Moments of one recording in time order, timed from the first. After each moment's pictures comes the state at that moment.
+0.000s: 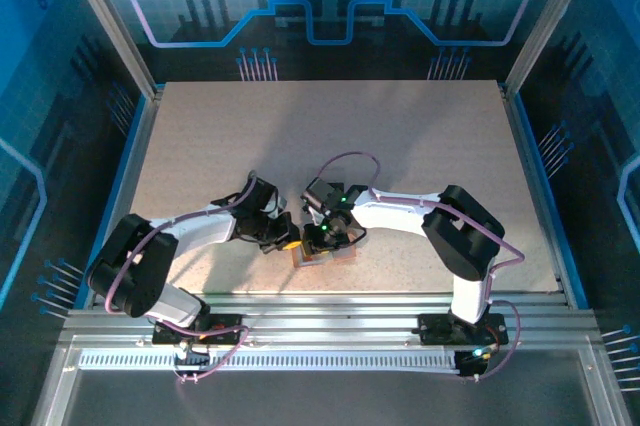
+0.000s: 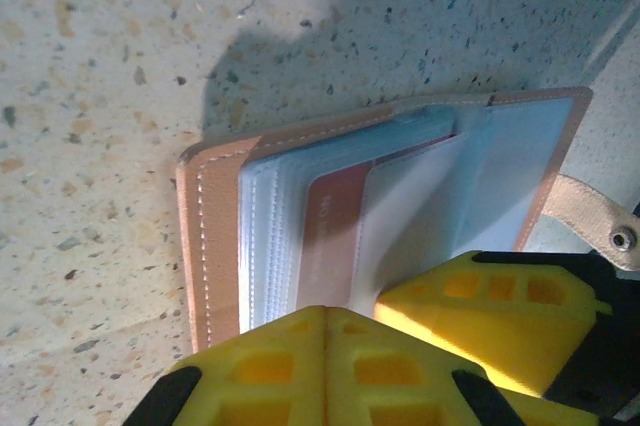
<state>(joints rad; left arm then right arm) -0.46 1.48 0.63 -0.27 0.56 -0.90 0.90 1.86 1.16 -0.58 -0.32 0.65</state>
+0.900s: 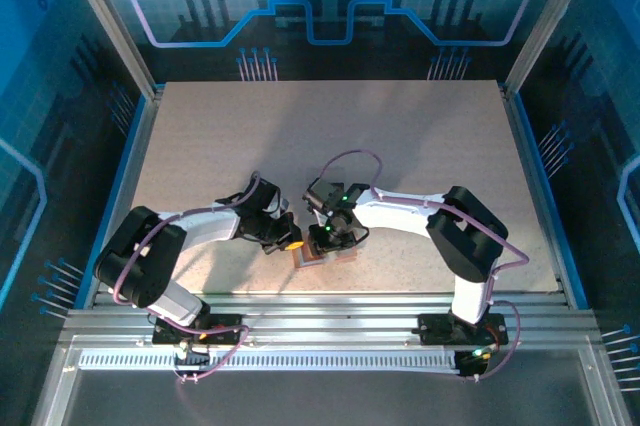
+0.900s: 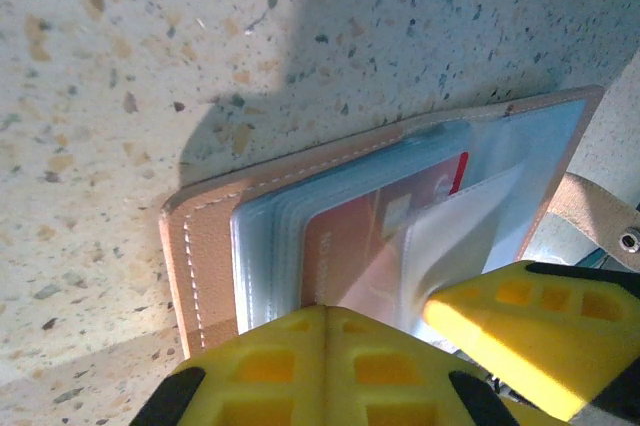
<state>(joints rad) -0.46 1.54 0.64 -0.24 0.58 -0.92 0.90 1.83 1.17 -0.68 -0.23 0.61</state>
